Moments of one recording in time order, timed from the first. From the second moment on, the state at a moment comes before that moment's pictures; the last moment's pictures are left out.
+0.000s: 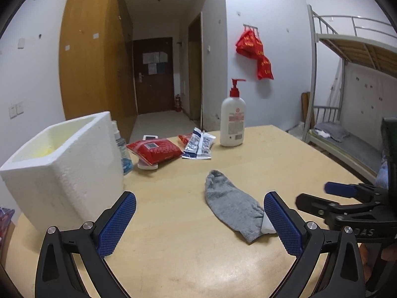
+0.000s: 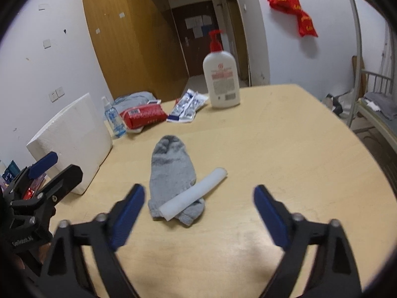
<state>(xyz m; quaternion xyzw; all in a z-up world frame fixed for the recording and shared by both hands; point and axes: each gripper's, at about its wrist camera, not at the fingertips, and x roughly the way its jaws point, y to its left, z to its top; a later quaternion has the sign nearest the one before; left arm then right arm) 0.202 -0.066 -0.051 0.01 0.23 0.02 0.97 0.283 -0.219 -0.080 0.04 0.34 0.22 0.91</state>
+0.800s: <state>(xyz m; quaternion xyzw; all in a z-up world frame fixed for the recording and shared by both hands) 0.266 -0.046 -0.093 -0.06 0.33 -0.01 0.94 0.338 -0.191 -0.121 0.05 0.43 0.22 0.87</state>
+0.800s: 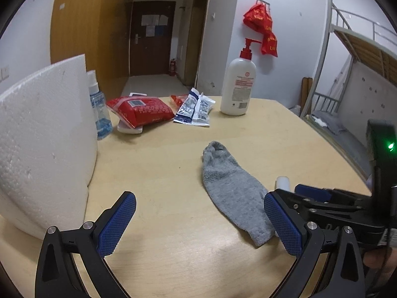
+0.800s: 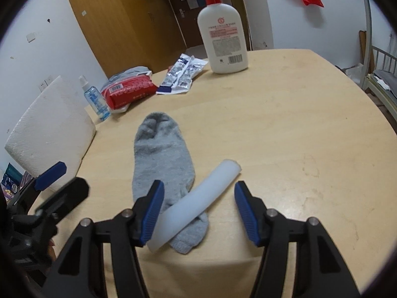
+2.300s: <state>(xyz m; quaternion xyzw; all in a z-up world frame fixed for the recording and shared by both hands) 0.285 -0.070 -0.108 -0.05 0.38 -0.03 0.92 0.326 -0.220 -0.090 0.03 0.37 0.22 0.90</state>
